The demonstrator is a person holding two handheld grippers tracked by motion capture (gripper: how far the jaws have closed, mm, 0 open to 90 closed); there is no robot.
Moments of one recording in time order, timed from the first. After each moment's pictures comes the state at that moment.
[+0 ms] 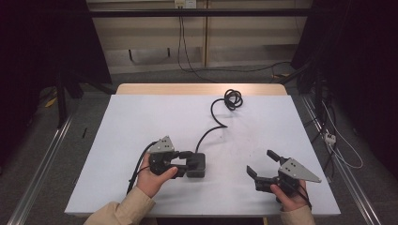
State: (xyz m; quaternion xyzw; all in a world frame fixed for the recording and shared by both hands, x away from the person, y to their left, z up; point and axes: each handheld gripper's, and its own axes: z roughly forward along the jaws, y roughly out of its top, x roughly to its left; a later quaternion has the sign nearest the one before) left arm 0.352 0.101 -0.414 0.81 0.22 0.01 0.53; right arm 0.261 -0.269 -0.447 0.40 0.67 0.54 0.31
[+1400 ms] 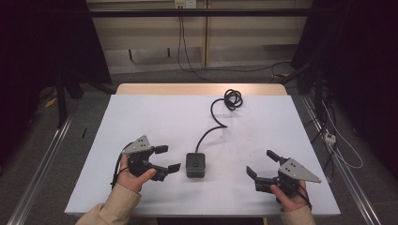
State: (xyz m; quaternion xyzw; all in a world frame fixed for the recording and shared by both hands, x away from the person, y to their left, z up) left arm 0.352 0.156 -0.412 0.79 0.26 0.03 0.55; right arm 0.260 -0.269 -0.446 0.40 0.67 0.54 0.31
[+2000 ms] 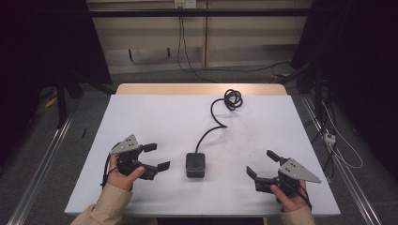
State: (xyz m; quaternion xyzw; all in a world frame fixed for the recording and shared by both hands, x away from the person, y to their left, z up) left arm 0.354 0.181 -0.412 0.78 0.27 0.04 0.56; right arm 0.260 -0.269 -0.446 0.40 0.67 0.54 0.31
